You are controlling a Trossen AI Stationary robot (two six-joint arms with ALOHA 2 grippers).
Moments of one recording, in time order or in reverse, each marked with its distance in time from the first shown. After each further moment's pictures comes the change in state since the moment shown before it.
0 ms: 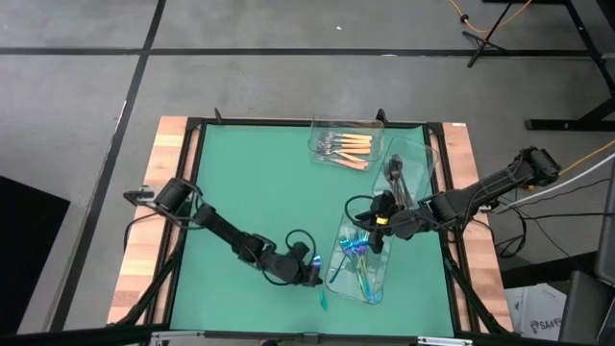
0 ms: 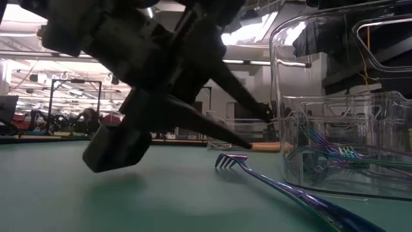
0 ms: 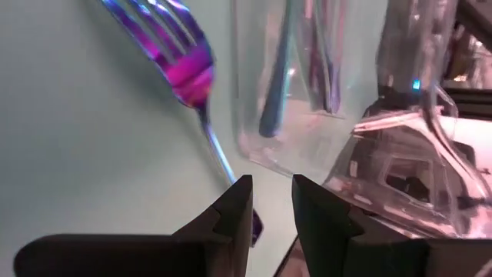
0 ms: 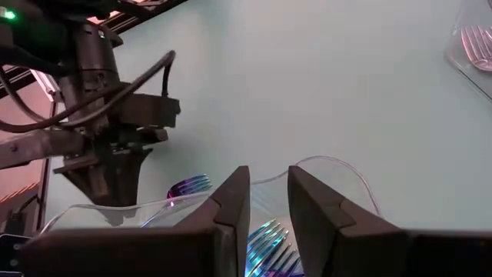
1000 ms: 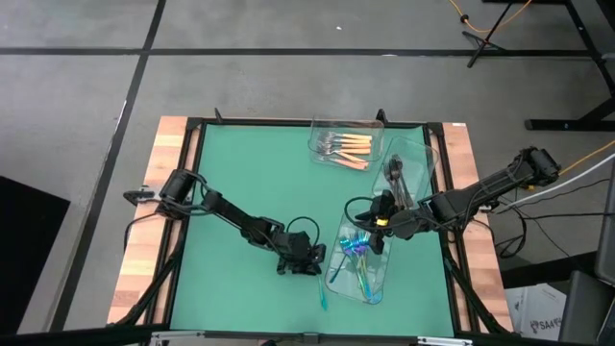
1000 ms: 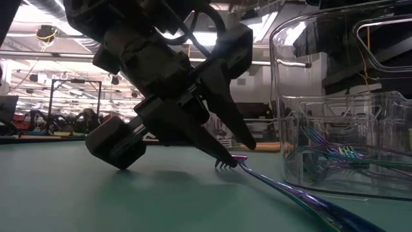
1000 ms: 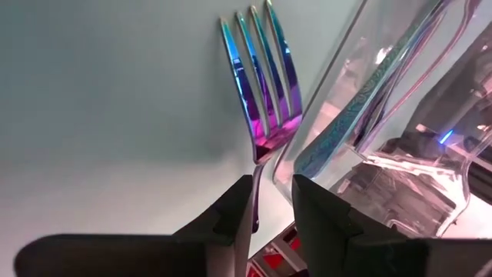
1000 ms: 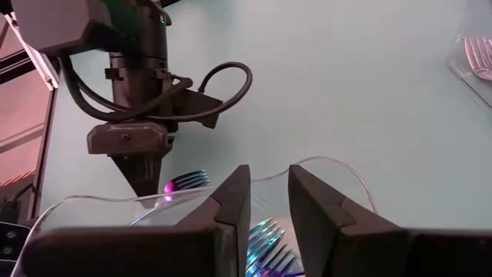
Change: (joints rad) left arm 0.156 -0.002 -0.001 -0.125 0.330 -0.291; right arm 0.000 0.000 0.000 0.000 -0.005 -0.046
